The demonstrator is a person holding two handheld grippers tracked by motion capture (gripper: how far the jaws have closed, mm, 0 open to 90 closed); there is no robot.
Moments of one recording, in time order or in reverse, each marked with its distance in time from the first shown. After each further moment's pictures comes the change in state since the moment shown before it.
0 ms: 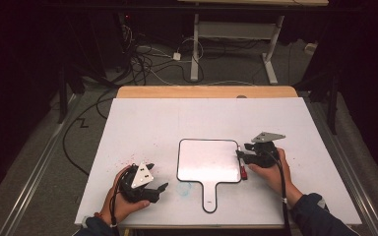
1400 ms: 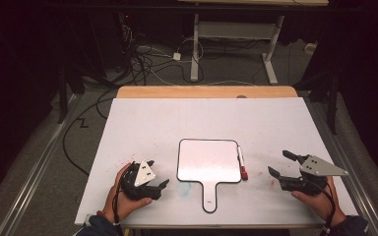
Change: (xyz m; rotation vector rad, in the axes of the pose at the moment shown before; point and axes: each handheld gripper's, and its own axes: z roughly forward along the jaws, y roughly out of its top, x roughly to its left) left arm -0.001 0.007 0.004 0.001 0.054 0.007; right arm -0.009 -0.062 -0.117 -0.310 -0.053 -0.176
